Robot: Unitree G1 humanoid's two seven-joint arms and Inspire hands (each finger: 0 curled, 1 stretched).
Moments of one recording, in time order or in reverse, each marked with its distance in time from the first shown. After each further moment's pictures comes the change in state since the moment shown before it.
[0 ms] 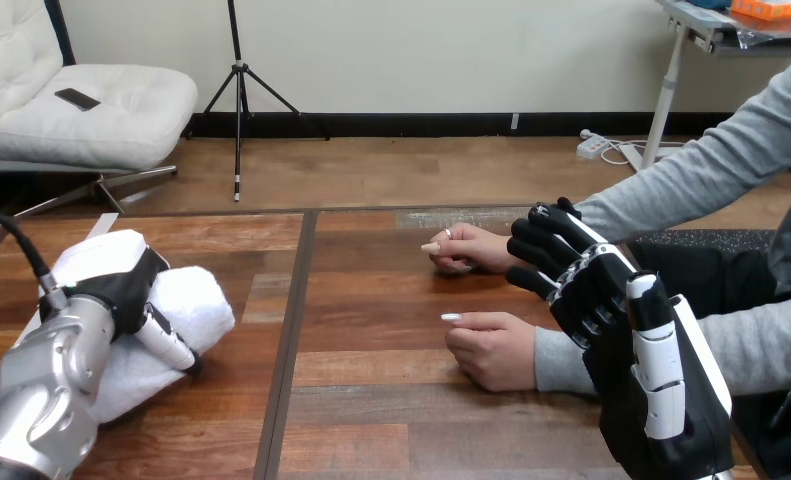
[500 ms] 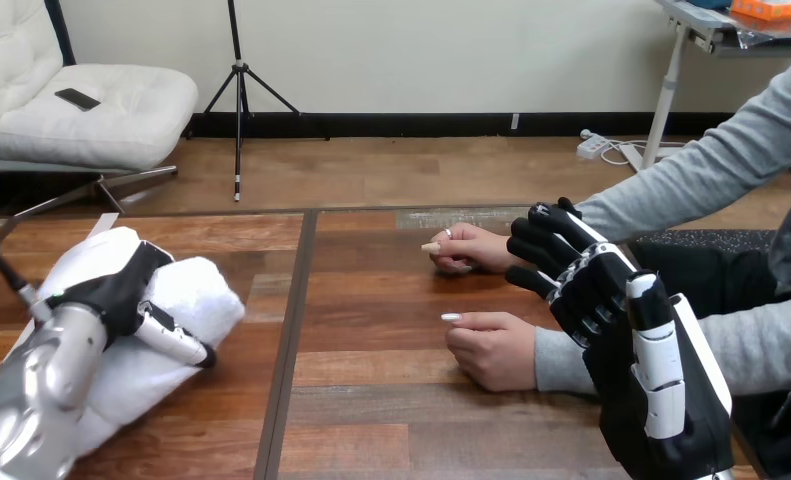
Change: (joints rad) left arm 0.099 -0.001 0.111 -0.102 -0.130 -0.079 0.024; right arm -0.002 0.000 0.000 0.000 0.000 -0.002 0.000
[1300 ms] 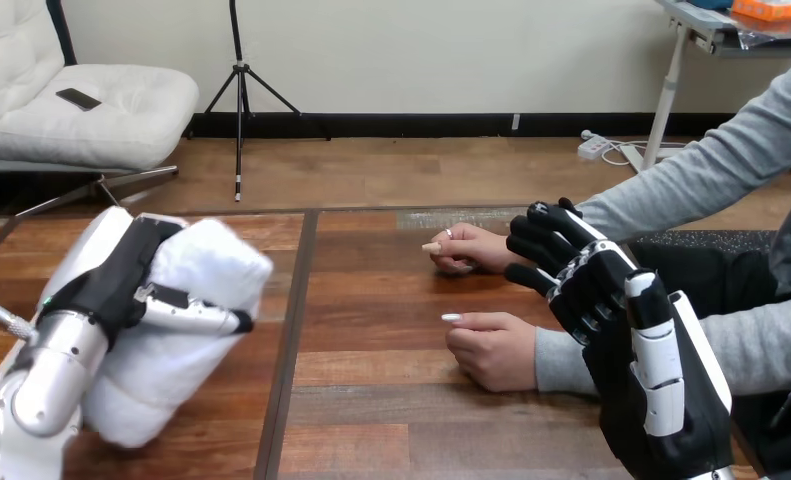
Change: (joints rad) left arm 0.148 -0.073 0.158 -0.224 -0.225 -0.104 0.033; right arm -0.008 -0.001 -0.001 0.000 -0.002 0.000 0.001
